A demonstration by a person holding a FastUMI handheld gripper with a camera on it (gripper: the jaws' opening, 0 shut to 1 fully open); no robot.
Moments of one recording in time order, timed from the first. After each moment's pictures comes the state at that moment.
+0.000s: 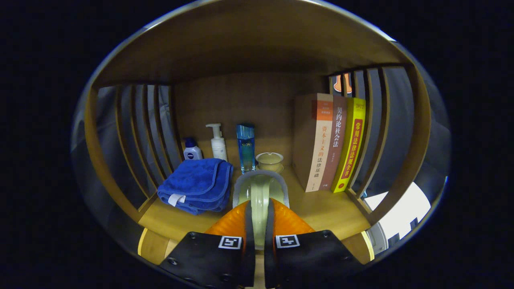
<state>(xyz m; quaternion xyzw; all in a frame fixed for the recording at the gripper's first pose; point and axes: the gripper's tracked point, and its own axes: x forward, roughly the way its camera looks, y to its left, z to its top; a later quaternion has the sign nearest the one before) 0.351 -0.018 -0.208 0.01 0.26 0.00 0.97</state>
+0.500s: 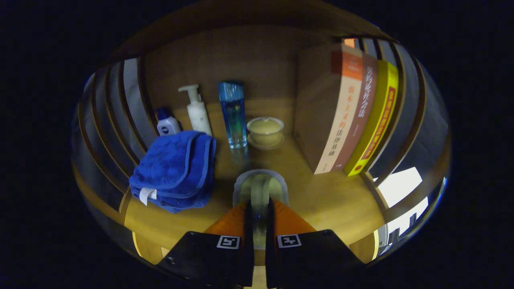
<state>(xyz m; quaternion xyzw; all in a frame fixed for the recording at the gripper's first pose) 0.384 -0.022 -0.289 0.00 0.39 -0.02 0.92</state>
